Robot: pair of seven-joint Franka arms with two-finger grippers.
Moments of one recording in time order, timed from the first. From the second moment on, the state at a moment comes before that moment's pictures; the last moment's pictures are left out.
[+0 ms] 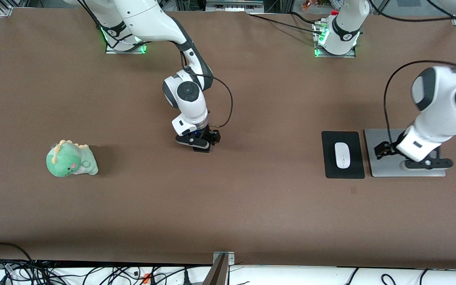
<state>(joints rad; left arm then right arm) 0.24 0.23 -0.22 -1.82 0.14 2.11 -0.08 0.87 0.69 -0.19 -1.85 0.08 2.67 0.88</state>
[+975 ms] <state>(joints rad) 0.28 0.12 -0.19 -1.63 0.05 1.76 -0.01 0.80 0.64 -0.25 -1.72 0.07 2.31 0.61</state>
